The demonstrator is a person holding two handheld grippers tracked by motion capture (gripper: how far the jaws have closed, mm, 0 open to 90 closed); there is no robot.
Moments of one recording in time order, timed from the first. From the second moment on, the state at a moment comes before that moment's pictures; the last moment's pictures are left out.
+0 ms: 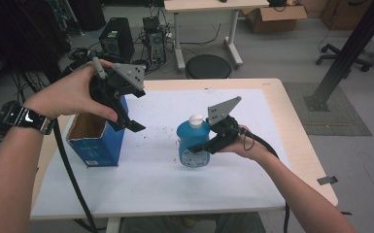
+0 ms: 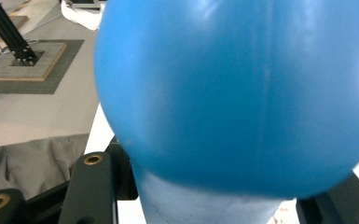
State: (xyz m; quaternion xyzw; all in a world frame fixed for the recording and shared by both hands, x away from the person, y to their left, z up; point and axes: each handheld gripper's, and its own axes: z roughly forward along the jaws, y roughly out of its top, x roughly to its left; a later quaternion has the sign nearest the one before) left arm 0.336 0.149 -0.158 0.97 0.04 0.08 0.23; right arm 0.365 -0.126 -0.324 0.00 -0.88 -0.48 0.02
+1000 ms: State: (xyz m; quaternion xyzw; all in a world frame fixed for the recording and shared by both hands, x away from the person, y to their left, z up) left arm 0.344 0.110 -0.148 0.98 0.04 0.07 0.20; right arm 0.377 -0.057 -0.267 0.06 -0.88 -0.47 0.03
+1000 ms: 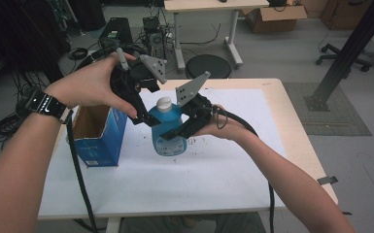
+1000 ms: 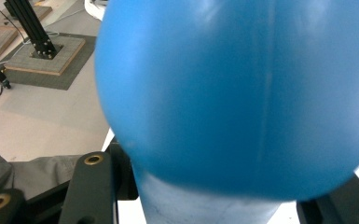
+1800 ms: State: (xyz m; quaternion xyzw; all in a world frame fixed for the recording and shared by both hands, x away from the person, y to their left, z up) left arm 0.348 0.093 -0.163 0.98 0.05 0.06 0.17; right arm 0.376 -0.055 -0.264 0.06 -0.88 -0.47 0.02
